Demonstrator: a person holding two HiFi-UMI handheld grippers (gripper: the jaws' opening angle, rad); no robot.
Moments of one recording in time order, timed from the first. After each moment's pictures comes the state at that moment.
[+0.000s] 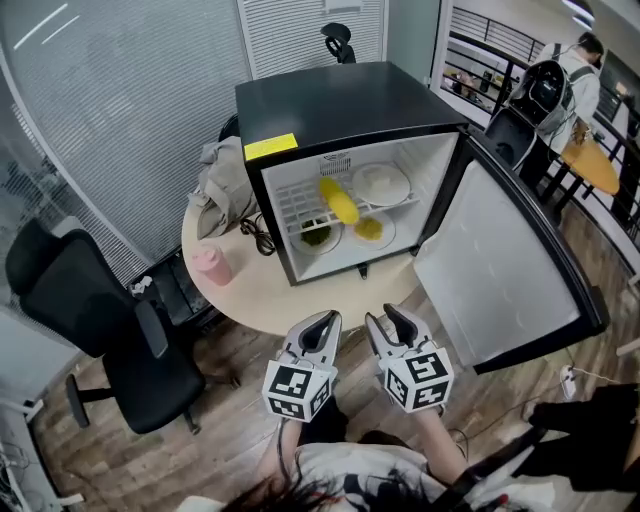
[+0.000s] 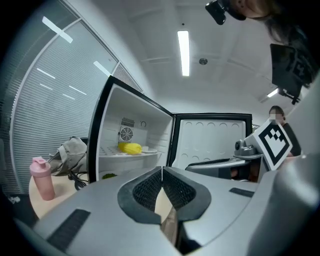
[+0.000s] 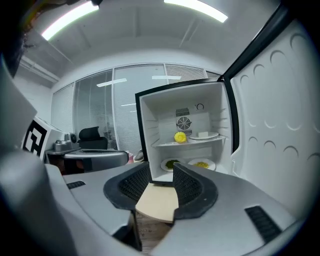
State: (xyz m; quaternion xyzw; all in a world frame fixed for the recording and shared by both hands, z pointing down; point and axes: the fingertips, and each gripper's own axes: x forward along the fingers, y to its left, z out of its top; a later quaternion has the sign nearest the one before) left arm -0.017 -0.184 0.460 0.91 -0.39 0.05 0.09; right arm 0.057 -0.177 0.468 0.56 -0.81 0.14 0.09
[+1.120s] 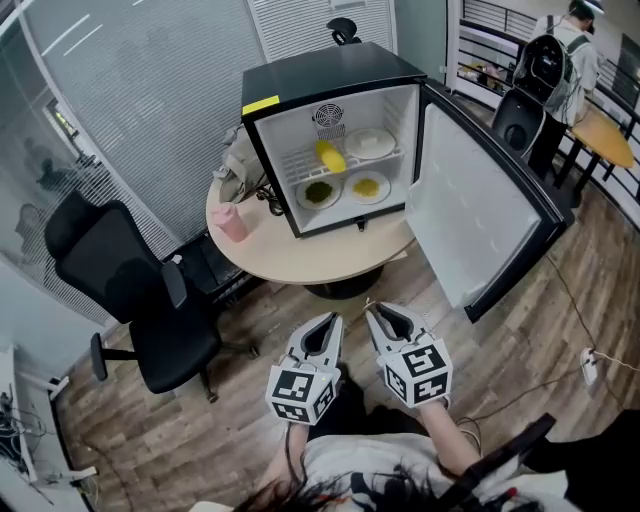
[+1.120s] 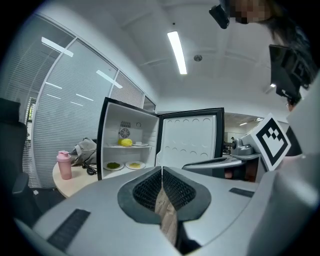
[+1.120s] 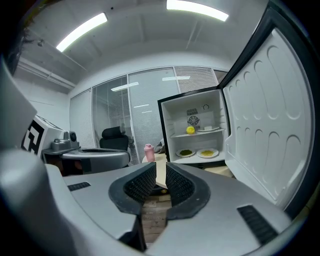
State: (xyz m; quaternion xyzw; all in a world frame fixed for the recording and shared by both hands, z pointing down) left arm 0.004 -0.015 0.463 0.89 -0.44 0.07 0.08; right arm 0.069 -0.021 0.475 0.50 -0.85 0.14 0.08
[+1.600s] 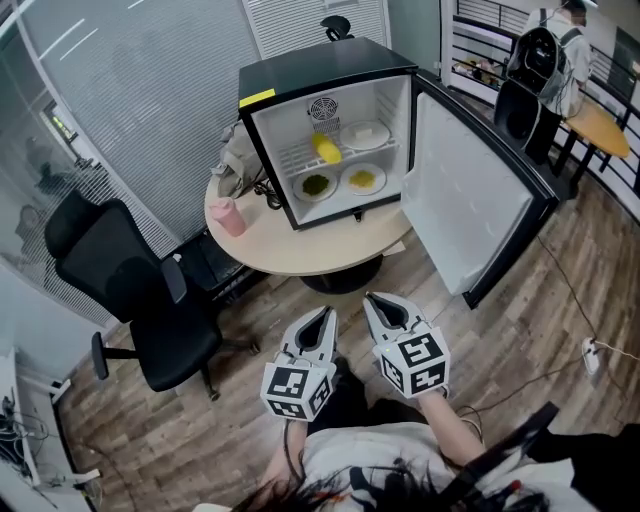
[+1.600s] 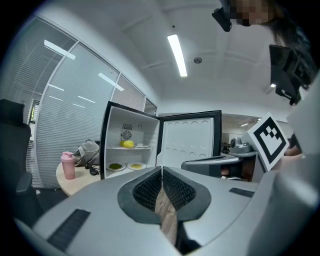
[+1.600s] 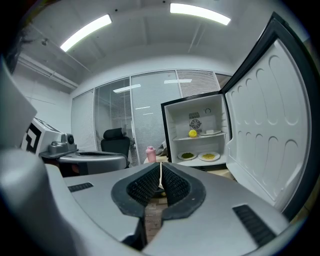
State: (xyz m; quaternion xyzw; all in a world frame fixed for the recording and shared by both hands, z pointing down) left arm -0.008 0.003 0.458 0.89 -0.45 0.06 0.07; right arm 0.060 -0.009 0.463 0.49 -0.86 0.12 0.07
